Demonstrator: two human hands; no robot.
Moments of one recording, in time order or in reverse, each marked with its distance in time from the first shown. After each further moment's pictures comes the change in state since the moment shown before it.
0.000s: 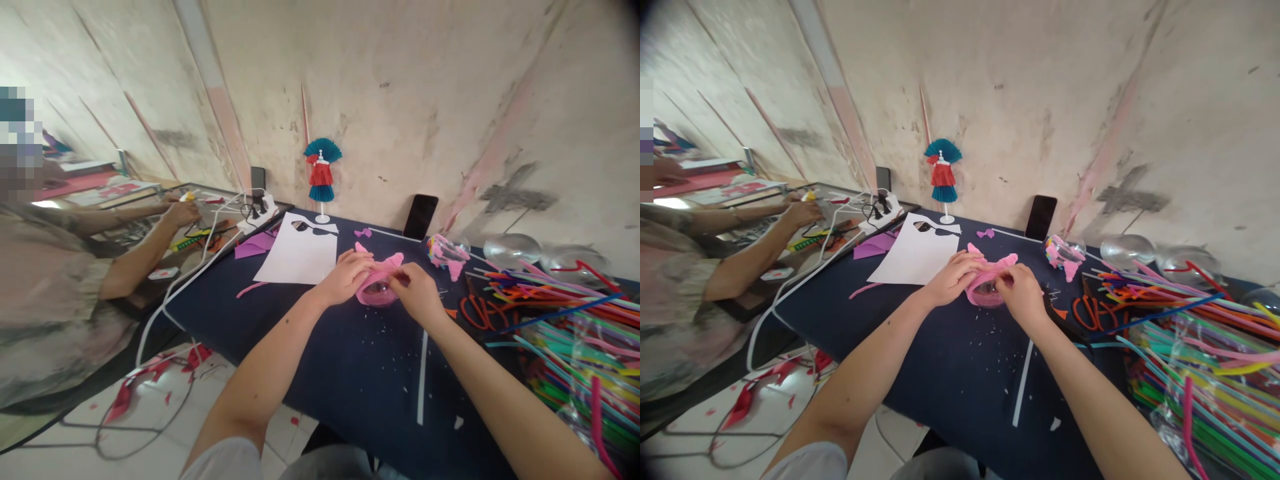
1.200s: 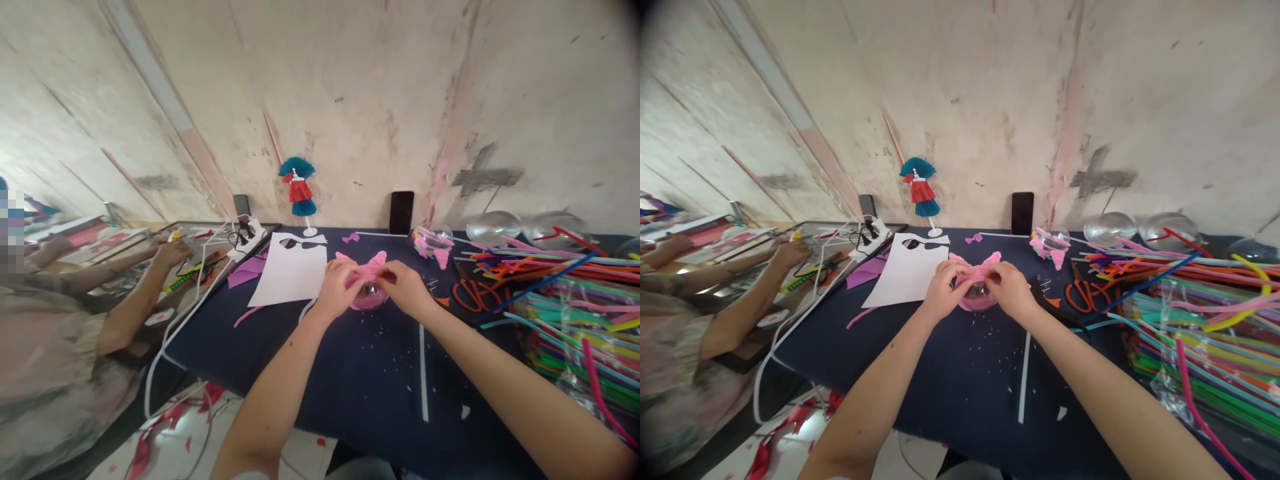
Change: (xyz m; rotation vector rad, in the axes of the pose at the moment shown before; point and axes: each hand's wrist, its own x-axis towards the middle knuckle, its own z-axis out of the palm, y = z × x) left_hand 0.004 0.009 0.020 0.061 0.270 -0.093; right_hand 0.000 -0.002 -0.002 0.116 -0.035 0.040
